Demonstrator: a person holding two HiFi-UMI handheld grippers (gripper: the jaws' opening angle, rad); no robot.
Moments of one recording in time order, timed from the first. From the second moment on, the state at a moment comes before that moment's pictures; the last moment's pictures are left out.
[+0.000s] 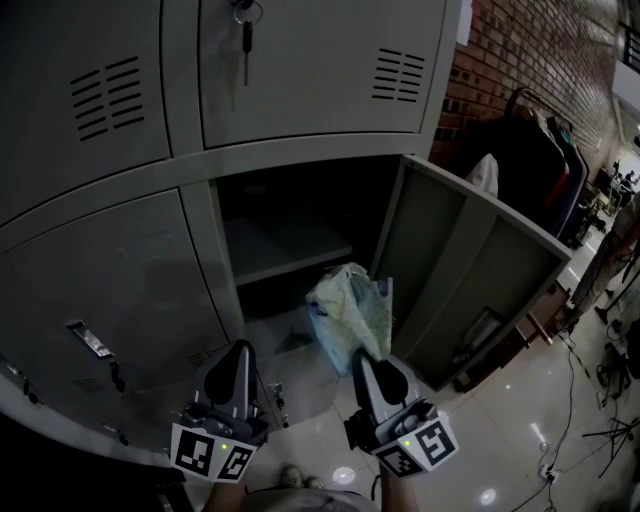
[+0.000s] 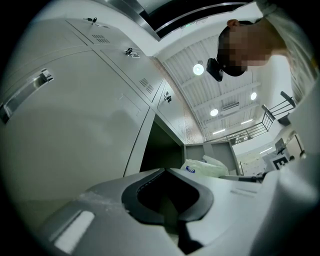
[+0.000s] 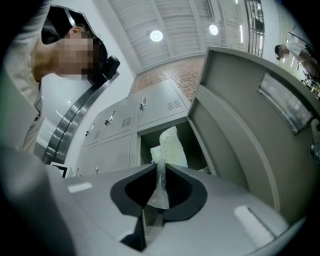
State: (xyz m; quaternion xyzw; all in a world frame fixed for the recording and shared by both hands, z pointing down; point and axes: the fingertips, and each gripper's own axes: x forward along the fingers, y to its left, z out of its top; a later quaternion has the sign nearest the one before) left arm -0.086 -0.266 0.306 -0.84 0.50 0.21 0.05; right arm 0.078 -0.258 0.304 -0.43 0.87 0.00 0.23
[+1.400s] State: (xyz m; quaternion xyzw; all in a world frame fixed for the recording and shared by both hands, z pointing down) left arm -0.102 -0.281 0.313 -0.84 0.50 0.21 0.03; right arm 0.004 -0.450 0.229 -0.48 0.87 0.03 0.05
